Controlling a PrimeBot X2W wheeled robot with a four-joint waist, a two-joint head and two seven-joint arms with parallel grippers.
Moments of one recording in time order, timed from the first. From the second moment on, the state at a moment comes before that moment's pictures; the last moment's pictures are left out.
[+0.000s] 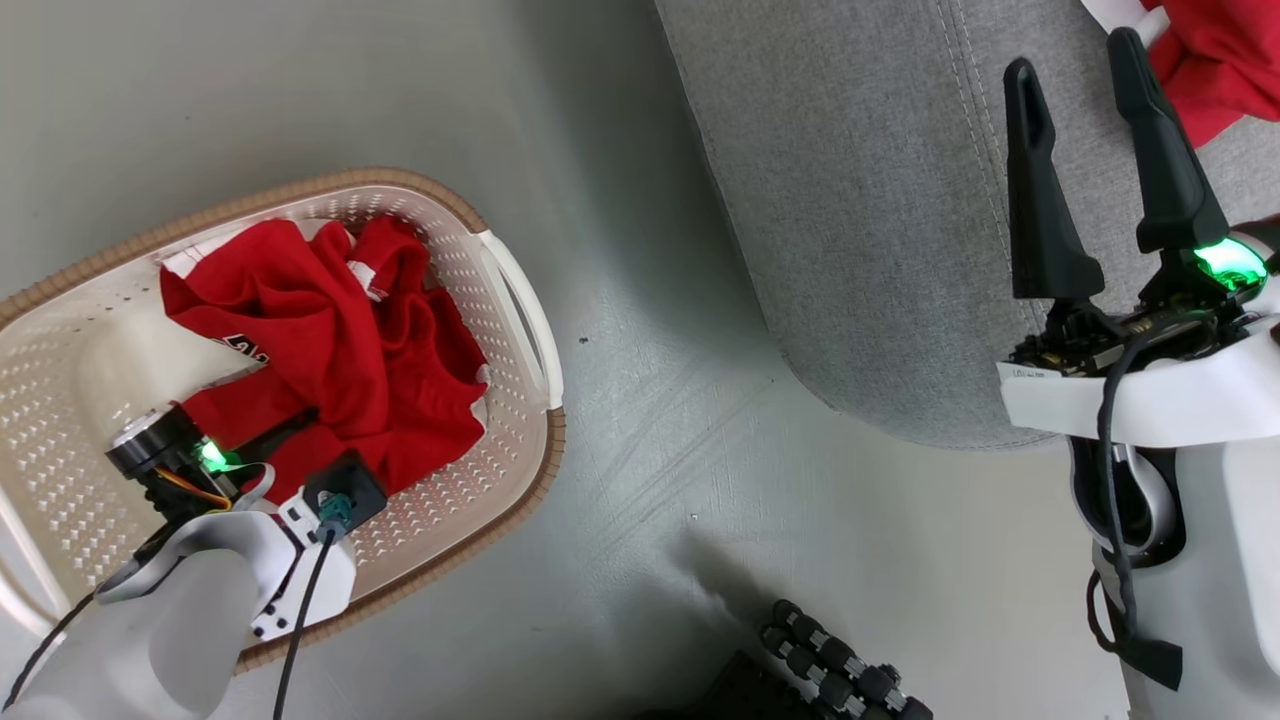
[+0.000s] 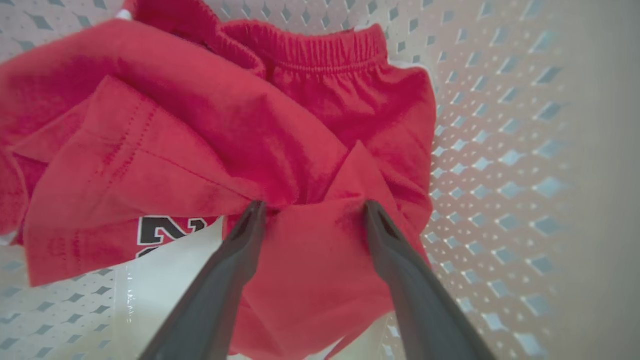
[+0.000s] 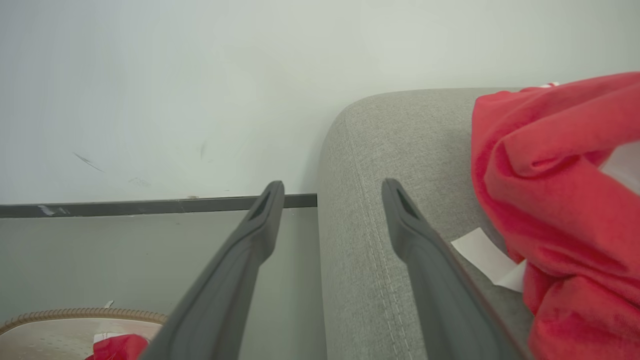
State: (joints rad) left arm -0.67 0.29 -0.65 0.83 0.21 -0.06 -0.14; right arm -0.42 -0.04 0.04 -0.21 0.19 0.13 -0.25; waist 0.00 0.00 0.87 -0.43
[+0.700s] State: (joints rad) left arm -0.71 0.27 -0.66 0.82 0.23 -0.05 -0.16; right arm -0.46 -0.04 0.02 -0.19 0.21 0.13 -0.25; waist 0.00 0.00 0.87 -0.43
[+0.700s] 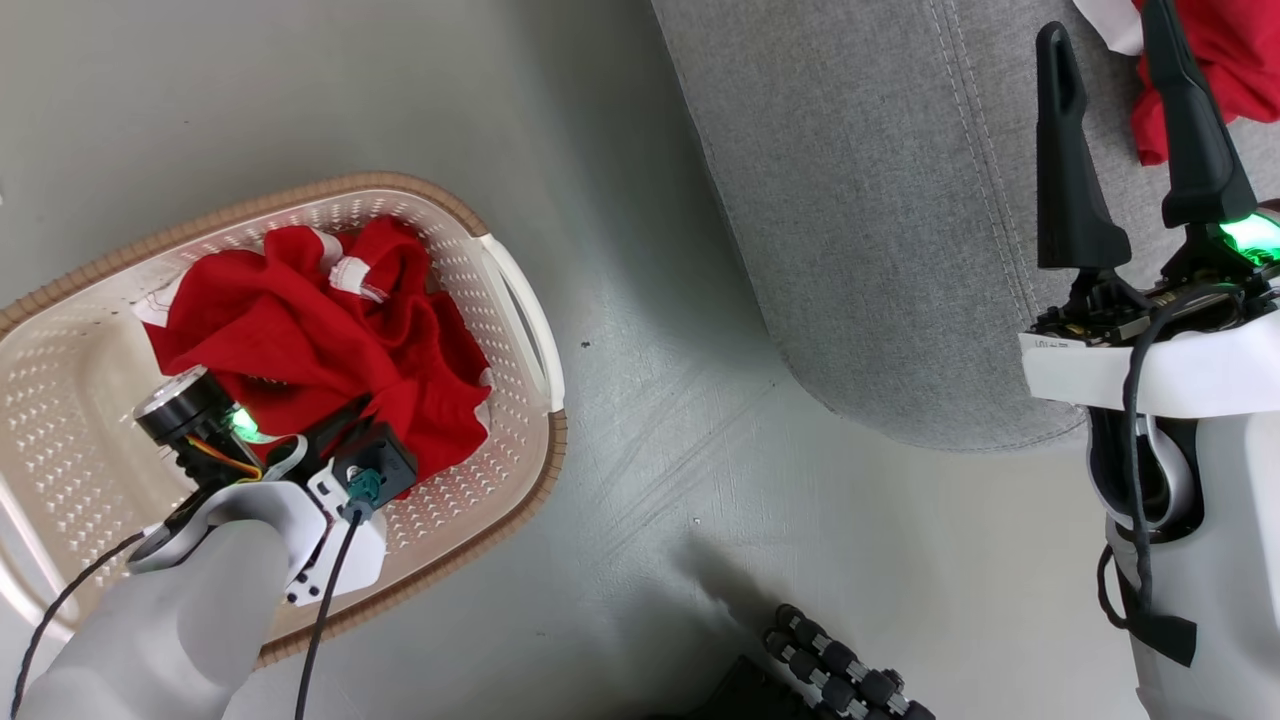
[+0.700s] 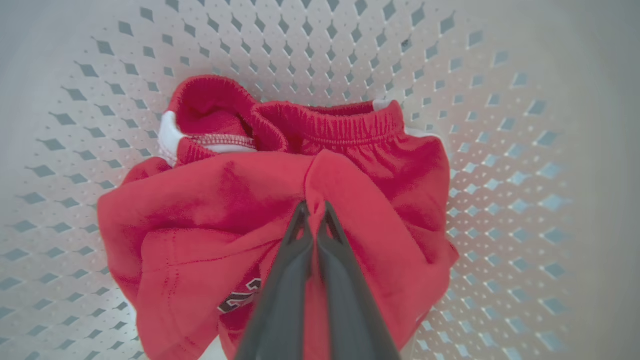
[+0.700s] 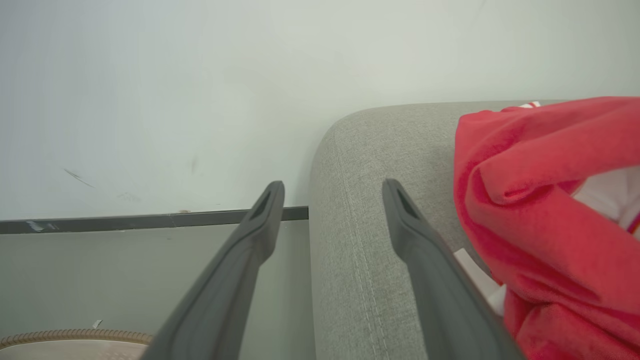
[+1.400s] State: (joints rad) left arm -0.69 0.27 -0.59 0.62 0.15 0.05 -0.24; right arm -0.48 -0.04 0.03 -0.14 0.15 0.13 -0.26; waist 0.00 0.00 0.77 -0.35
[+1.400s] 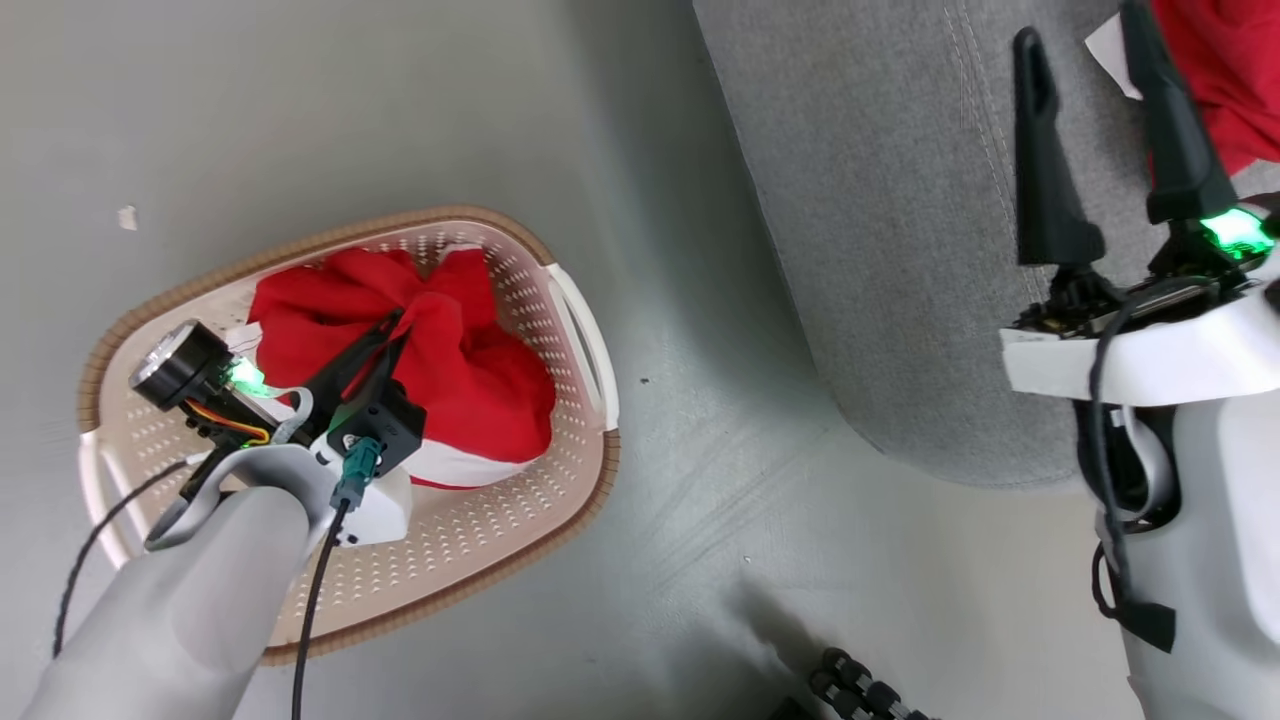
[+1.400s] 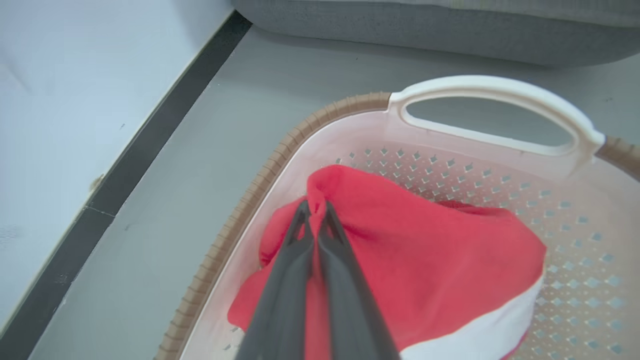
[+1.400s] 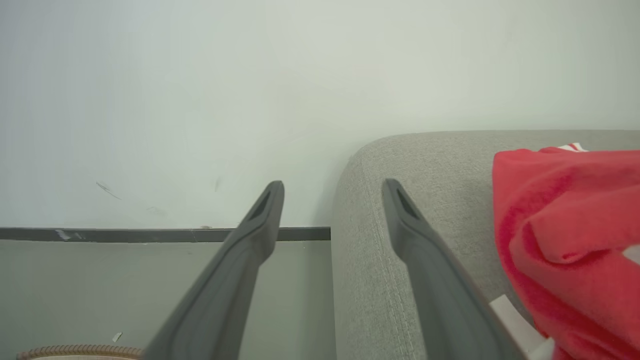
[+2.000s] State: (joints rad) left arm -0.63 0.28 -0.48 0.28 0.05 0.14 -0.25; right arm -0.50 -0.04 0.12 -0.05 0.04 0.13 -0.26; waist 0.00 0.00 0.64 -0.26
